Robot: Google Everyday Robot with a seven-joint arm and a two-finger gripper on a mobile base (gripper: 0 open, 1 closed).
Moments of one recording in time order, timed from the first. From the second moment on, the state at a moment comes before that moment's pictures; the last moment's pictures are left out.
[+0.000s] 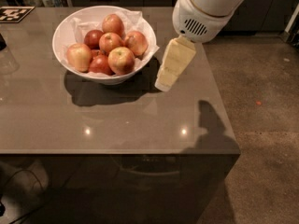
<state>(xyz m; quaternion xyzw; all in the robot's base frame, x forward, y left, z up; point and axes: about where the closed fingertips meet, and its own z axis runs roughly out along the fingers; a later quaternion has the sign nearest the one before) 0.519 -0.064 0.992 -0.55 0.79 -0.05 0.26</state>
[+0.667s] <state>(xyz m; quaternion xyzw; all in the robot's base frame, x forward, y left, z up) 0.483 -0.036 0.997 -0.57 0.78 0.00 0.26</state>
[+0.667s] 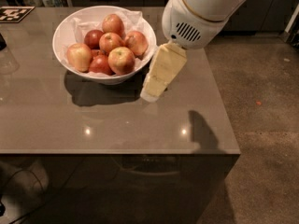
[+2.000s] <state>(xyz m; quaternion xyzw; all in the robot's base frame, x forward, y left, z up) 0.478 0.038 1.026 -0.57 0.76 0.05 0.31</state>
